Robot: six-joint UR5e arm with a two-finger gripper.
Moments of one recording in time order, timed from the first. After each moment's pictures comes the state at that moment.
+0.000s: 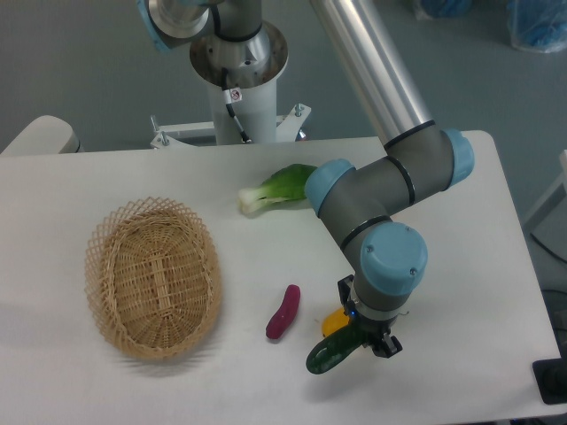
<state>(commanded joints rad) 2.48 -2.25 -1.24 -1.19 1.57 1.54</state>
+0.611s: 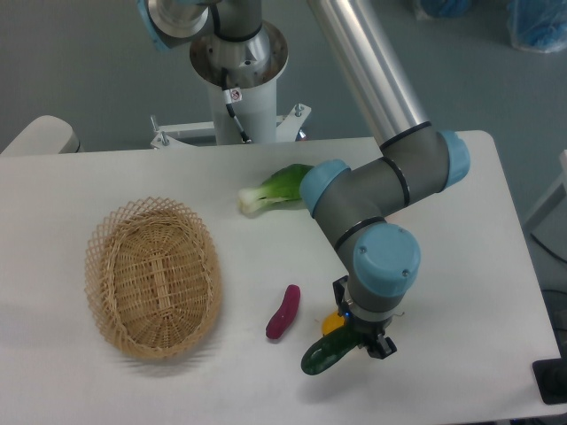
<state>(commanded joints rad) 2.45 -2.24 -1.26 -1.19 1.57 1.54</state>
